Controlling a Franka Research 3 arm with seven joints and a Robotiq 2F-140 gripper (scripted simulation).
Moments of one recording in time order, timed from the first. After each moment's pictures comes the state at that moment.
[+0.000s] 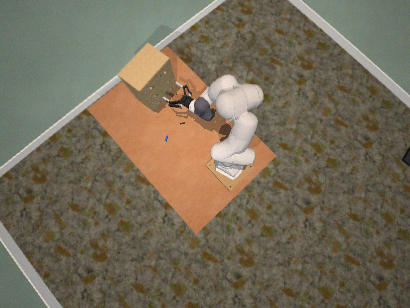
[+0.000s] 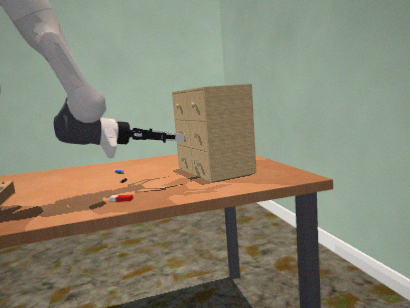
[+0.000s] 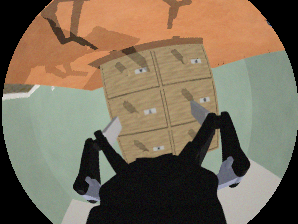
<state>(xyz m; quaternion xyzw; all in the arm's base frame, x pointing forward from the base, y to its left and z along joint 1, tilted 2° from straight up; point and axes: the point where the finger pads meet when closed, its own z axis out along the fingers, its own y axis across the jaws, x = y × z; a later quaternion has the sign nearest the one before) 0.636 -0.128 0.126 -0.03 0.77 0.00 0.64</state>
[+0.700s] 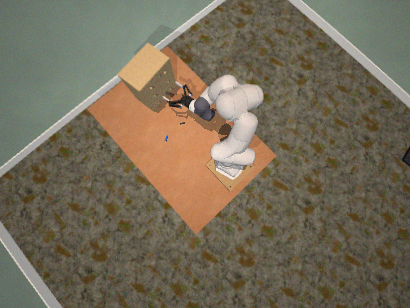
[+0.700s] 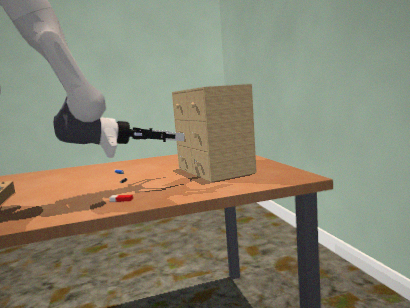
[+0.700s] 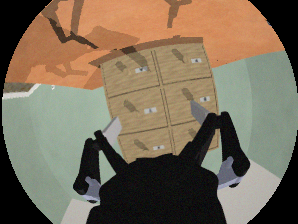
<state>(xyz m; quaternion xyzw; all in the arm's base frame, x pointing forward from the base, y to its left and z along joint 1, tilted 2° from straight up) 0.636 -0.129 0.128 -0.03 0.77 0.00 0.64</state>
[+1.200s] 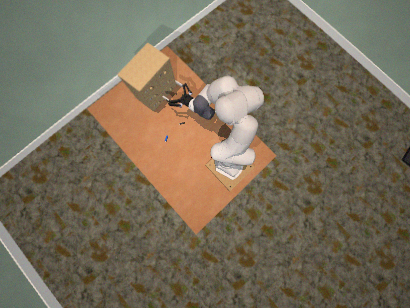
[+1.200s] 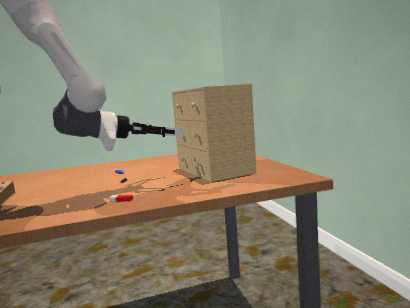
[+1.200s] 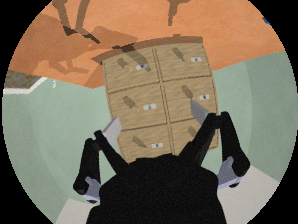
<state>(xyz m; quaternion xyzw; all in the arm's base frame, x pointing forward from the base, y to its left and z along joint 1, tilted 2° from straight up) 0.634 -0.129 0.140 -0.04 0.78 -0.01 0.63</state>
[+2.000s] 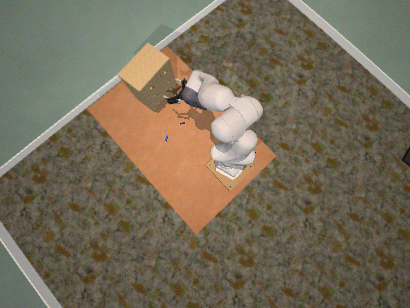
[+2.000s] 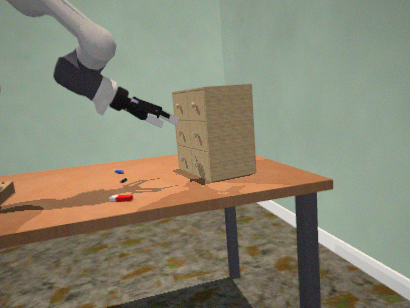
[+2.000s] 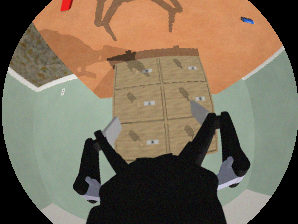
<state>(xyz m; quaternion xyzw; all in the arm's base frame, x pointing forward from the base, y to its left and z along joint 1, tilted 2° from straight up) 0.618 -0.124 0.178 -0.07 0.86 -0.04 0.50</state>
